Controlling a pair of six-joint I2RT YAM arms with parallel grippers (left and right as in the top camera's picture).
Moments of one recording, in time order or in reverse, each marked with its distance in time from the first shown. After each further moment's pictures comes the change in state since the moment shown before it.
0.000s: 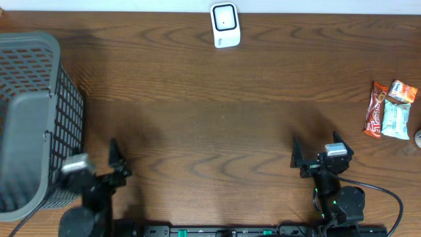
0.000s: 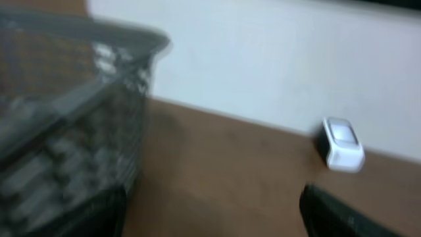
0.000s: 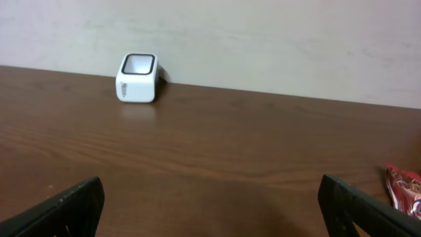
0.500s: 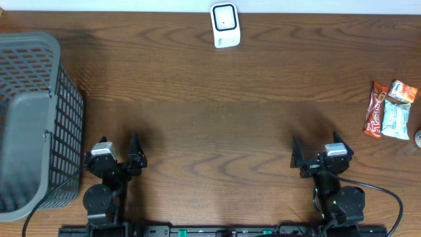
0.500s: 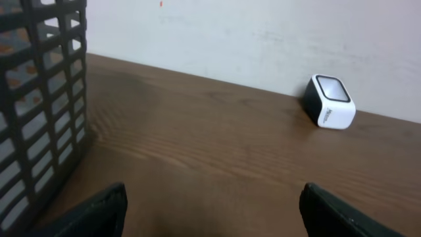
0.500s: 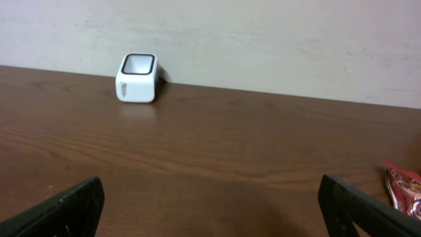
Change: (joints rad) left arm -0.010 0.000 -0.344 0.304 0.091 -0.020; right arm 0.000 0.000 0.000 0.001 0.001 0.000
